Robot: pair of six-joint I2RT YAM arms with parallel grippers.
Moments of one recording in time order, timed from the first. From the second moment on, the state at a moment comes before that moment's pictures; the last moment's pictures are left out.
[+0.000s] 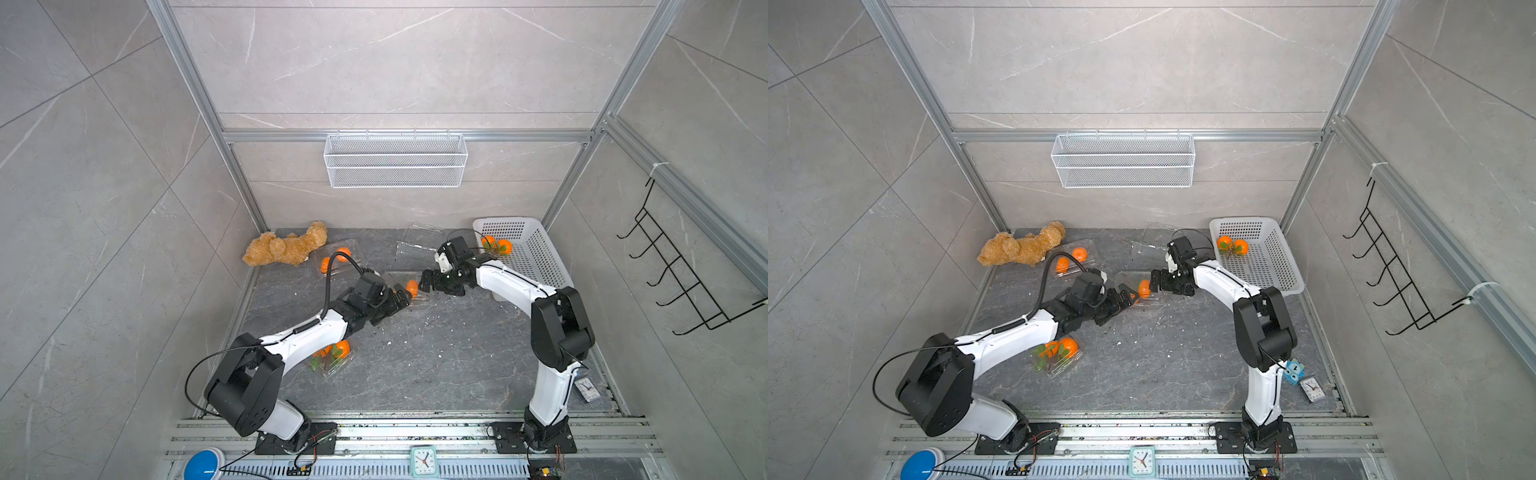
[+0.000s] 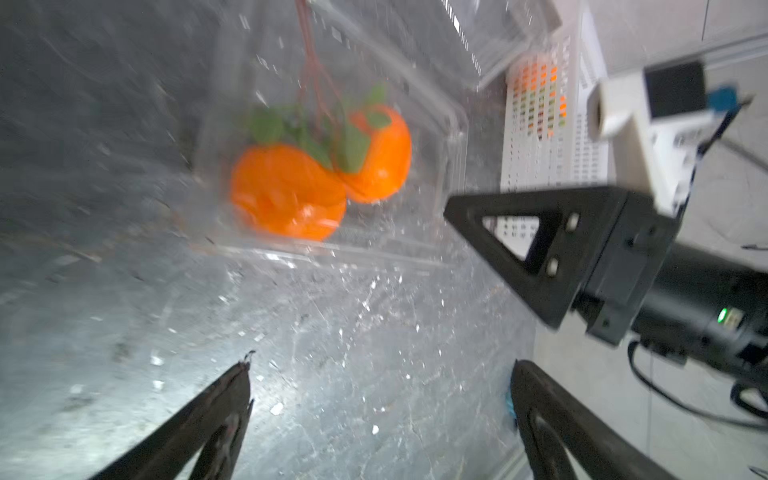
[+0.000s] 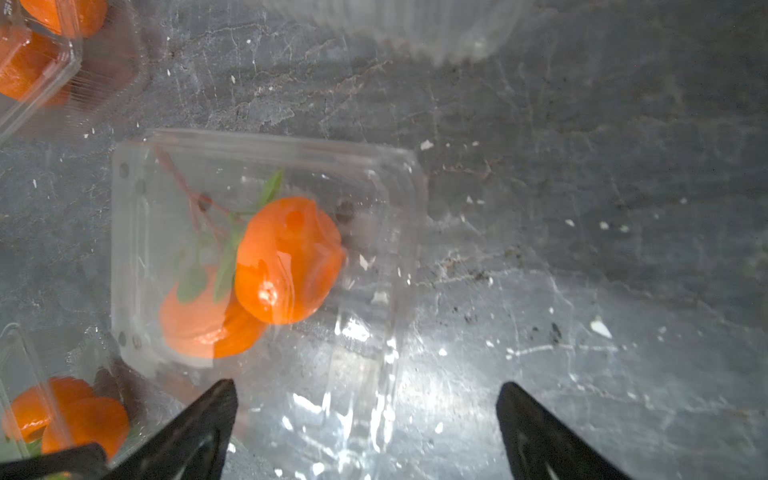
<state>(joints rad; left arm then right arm) -0.62 1.48 0.95 -0.17 0.14 -0.98 0.42 1.89 1.42 -0.62 -0.23 0.40</state>
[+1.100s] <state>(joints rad) -0.49 1.96 1.32 -0.22 0.17 -0.60 0.47 1.97 1.43 -0.45 -0.32 0.36</state>
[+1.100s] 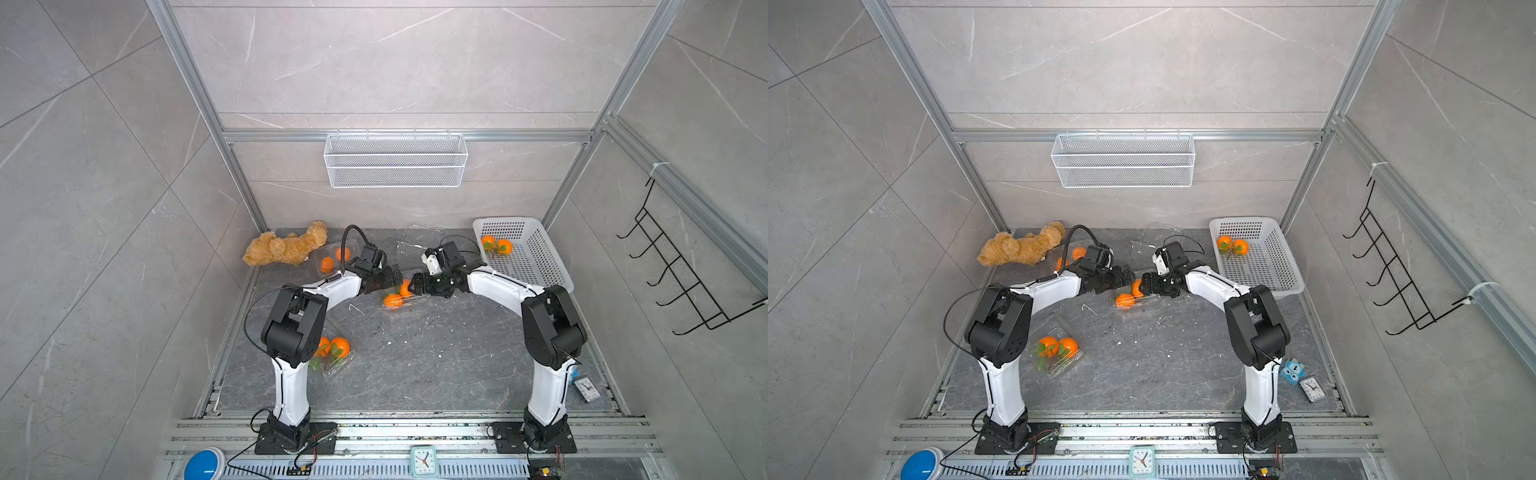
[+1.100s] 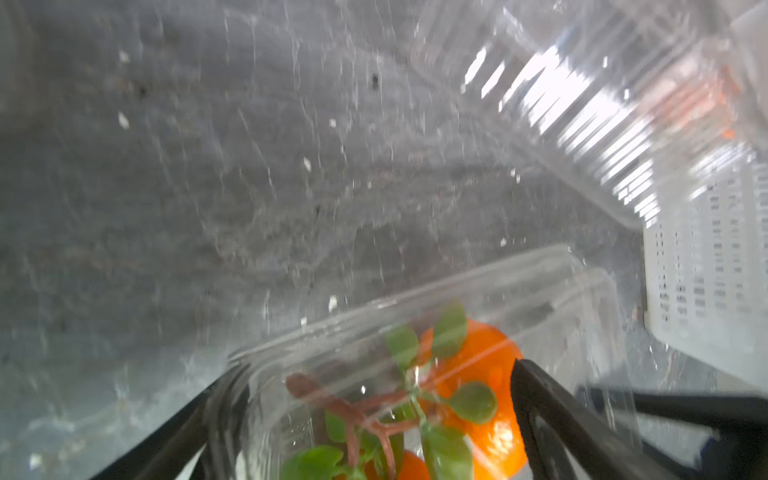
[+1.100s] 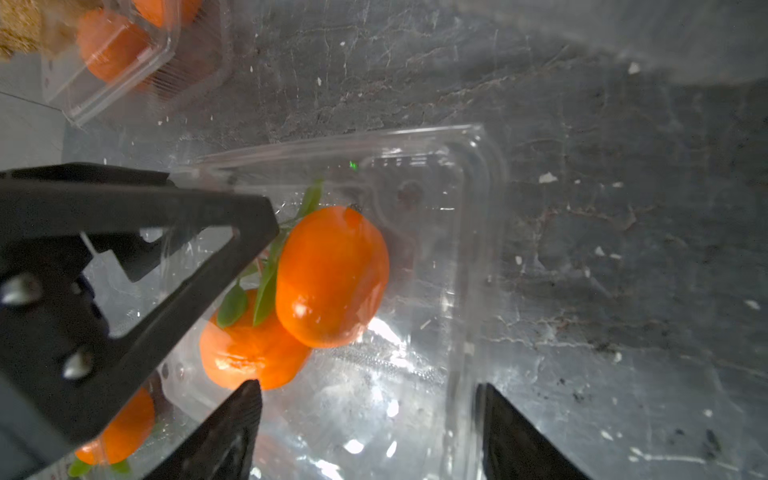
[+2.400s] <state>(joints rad) -0.62 1.79 1.15 -0.24 0.11 -0.78 0.51 1.53 0.67 0.14 -0.45 0.94</state>
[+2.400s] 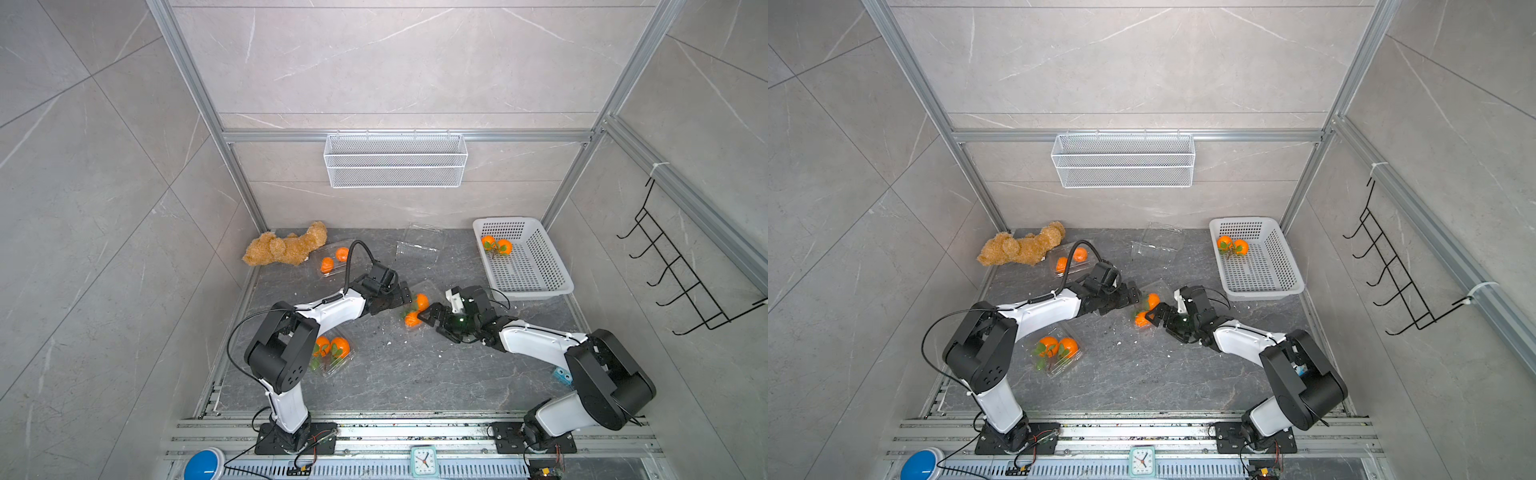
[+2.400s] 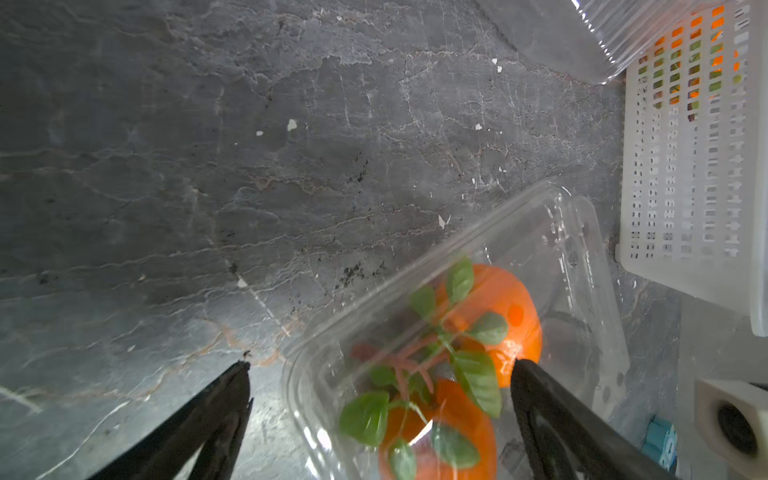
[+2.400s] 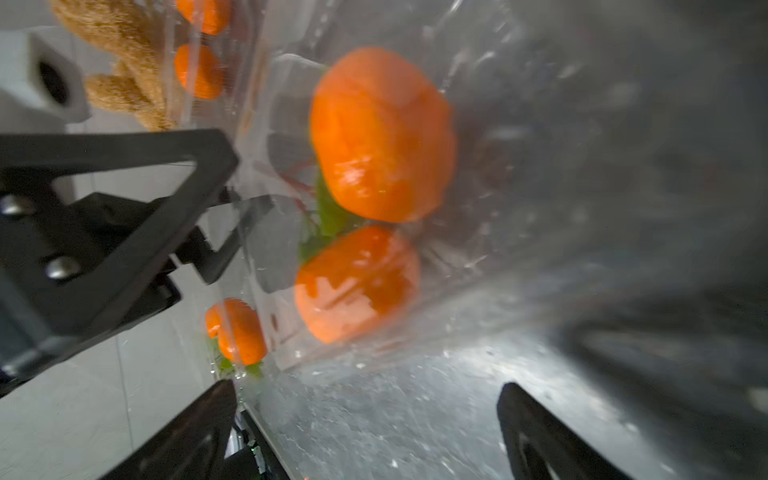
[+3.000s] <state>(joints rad) -0.61 1.83 1.18 -0.13 0.16 -0.86 0.47 1.61 0.81 0.21 -0.40 0.91</state>
